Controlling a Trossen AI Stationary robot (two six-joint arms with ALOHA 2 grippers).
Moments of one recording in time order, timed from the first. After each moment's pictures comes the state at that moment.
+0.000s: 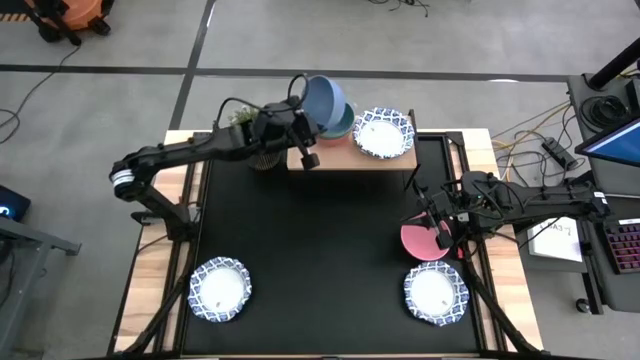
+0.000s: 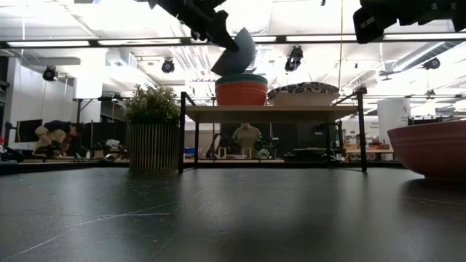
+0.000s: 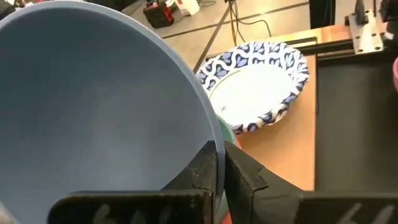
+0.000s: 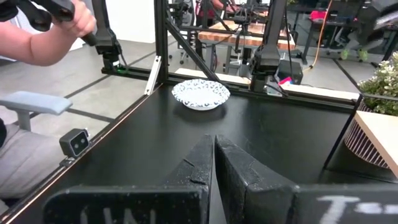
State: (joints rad) left arm 0.35 1.54 1.39 -0.22 -0.19 0.38; right arm -0.02 0.57 0.48 -0.05 -0.34 -0.10
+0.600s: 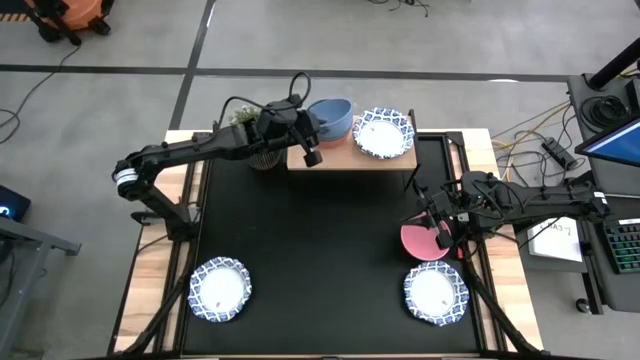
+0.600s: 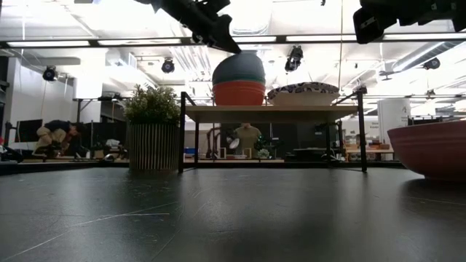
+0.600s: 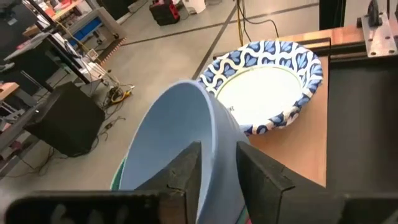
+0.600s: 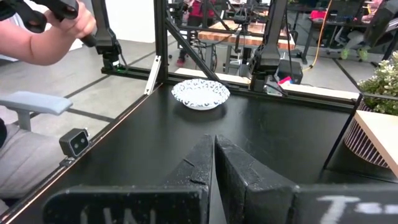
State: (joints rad) left arm 0.36 1.56 1.40 -0.20 -0.20 0.36; right arm -0.02 0.57 0.48 -0.05 -0.34 -0.10
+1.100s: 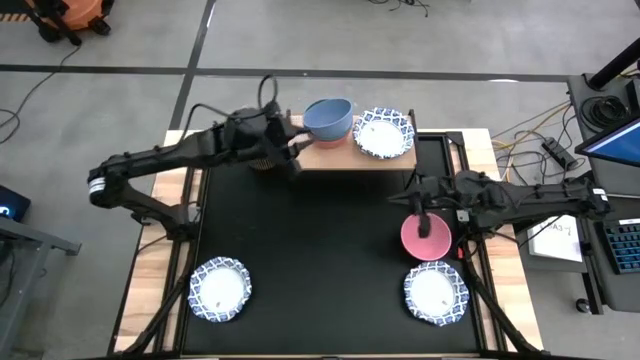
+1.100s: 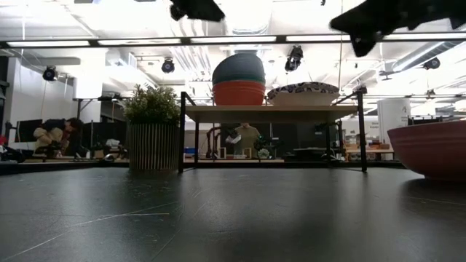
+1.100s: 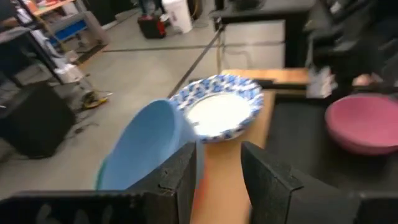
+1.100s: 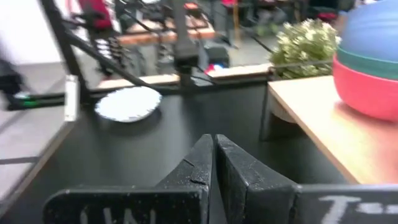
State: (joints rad) left arm 0.25 1.34 1.35 -0.33 -0.20 0.18; right arm -0.03 0.68 0.50 0.03 -0.01 0.08
